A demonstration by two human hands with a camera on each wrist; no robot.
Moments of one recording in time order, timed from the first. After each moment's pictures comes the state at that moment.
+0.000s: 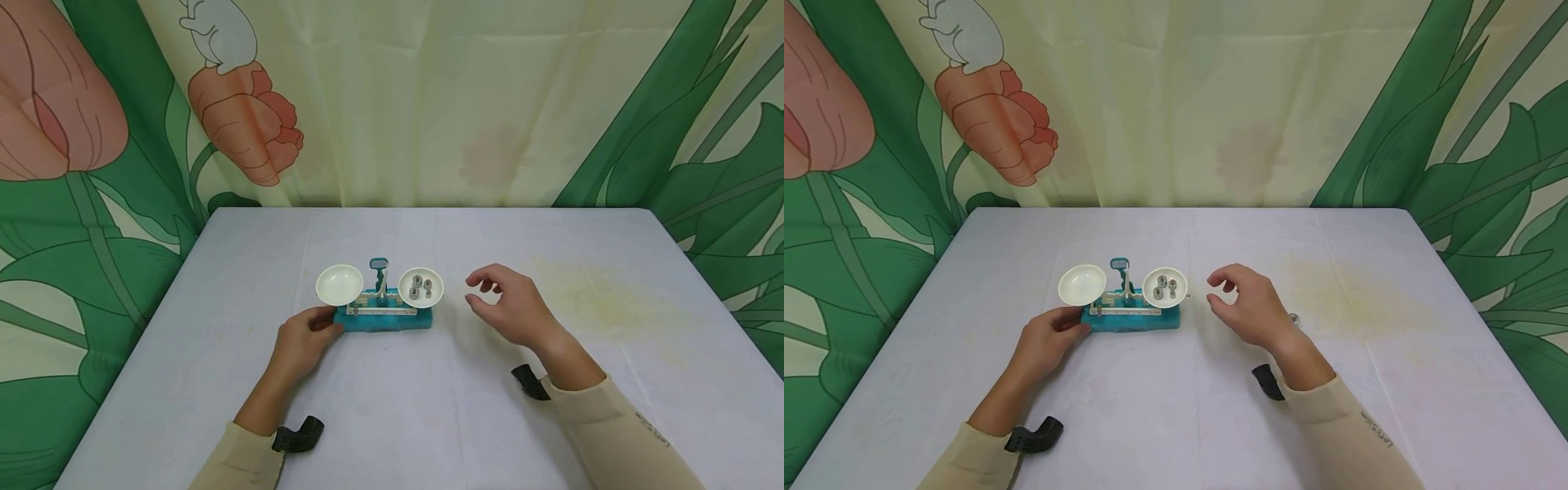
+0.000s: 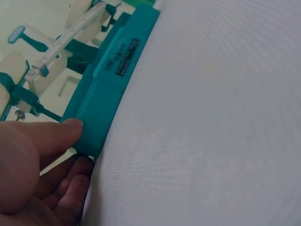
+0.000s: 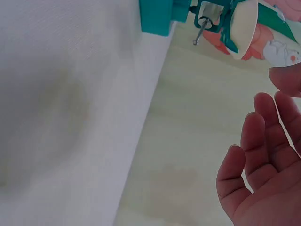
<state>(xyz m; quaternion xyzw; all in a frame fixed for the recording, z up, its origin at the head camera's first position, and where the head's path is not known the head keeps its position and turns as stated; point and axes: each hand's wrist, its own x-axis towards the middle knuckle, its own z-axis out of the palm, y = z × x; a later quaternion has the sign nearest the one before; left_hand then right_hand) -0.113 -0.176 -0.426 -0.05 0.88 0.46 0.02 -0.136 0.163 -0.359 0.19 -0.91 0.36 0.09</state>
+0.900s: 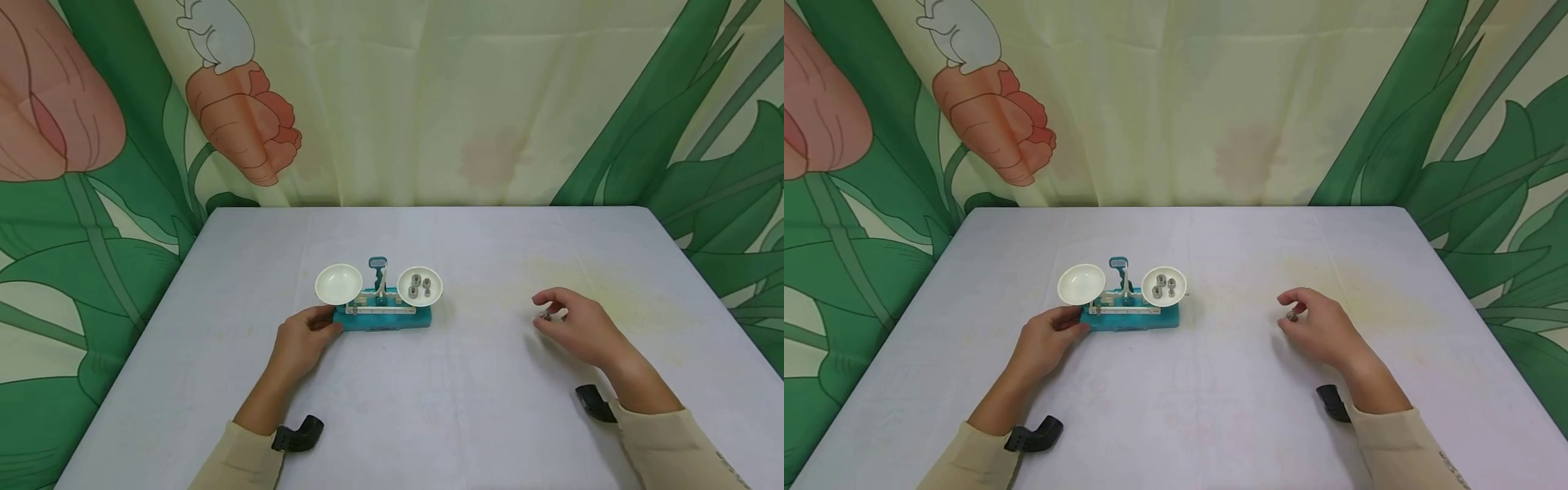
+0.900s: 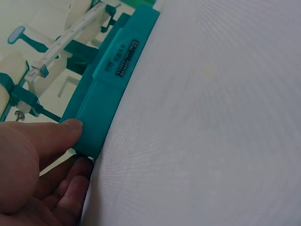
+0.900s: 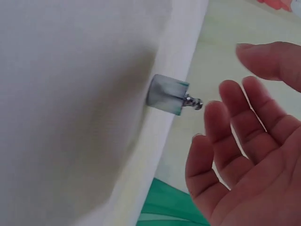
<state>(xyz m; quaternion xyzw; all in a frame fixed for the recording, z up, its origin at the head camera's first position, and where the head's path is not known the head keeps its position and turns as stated) -0.112 -0.176 -0.423 -0.05 0.88 0.46 0.02 -0.116 0.255 -0.372 0.06 -0.95 0.31 -0.05</state>
